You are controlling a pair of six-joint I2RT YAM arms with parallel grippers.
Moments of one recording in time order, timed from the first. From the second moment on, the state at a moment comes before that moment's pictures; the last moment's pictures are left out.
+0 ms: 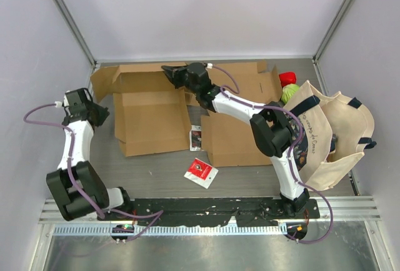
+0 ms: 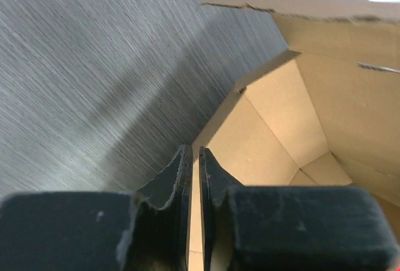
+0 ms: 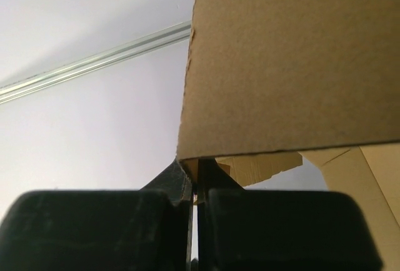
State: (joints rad) left arm 0.36 1.27 0.95 -0.43 0.05 -0.74; right arm 0.73 2.18 1.74 0.31 0.08 1.83
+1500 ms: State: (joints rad) left arm 0.31 1.23 1.04 -0.38 -0.16 -0.65; right arm 0.77 2.18 1.65 0.40 0.12 1.67
